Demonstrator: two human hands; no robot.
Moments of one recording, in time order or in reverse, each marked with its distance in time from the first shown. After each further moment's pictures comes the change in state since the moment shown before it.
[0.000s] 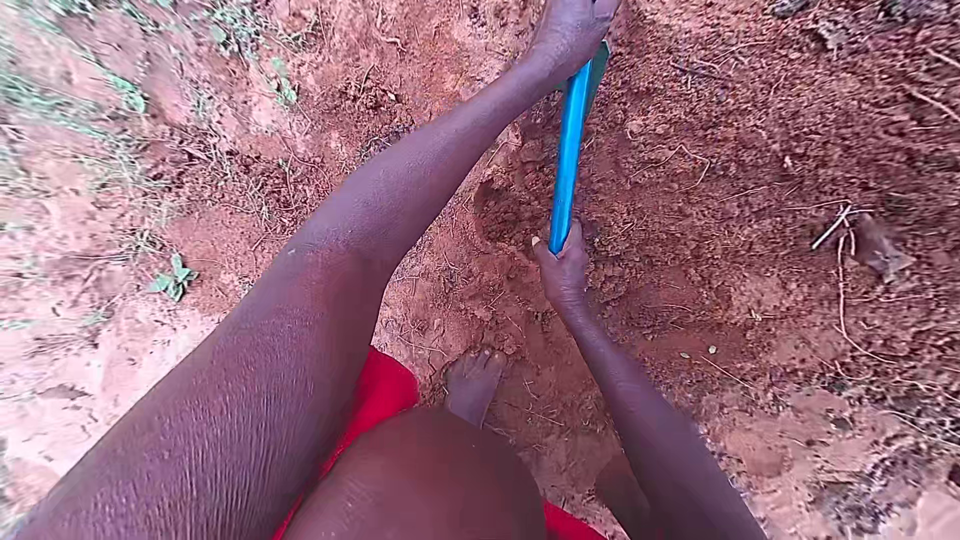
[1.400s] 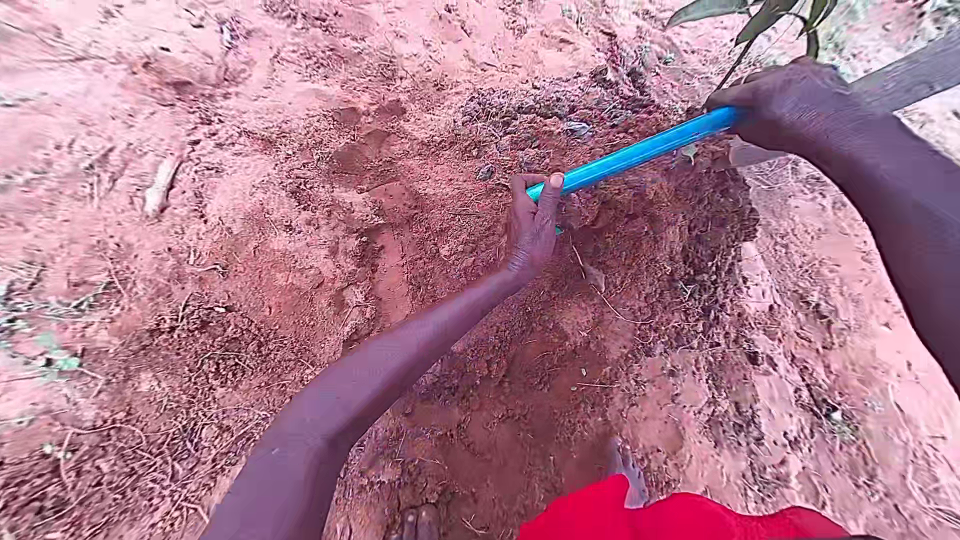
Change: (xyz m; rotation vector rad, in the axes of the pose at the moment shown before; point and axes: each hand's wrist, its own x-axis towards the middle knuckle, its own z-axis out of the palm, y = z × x) left_hand -0.084 0.178 0.140 -0.613 -0.191 0.079; right_hand 0.039 -0.112 -0.526 -1.404 0.343 -0.375
